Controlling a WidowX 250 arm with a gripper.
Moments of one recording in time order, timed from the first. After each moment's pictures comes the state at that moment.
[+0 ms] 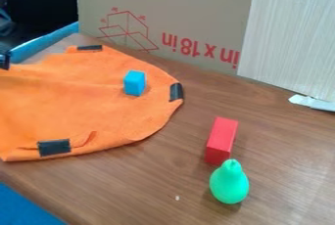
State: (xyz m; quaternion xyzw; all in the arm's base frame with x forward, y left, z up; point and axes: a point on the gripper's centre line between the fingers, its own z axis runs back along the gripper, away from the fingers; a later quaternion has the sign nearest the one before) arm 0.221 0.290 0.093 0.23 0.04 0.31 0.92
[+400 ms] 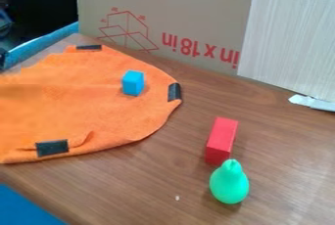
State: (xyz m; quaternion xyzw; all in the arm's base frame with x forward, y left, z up) arm 0.215 0.289 0.101 0.26 0.07 0.33 0.91
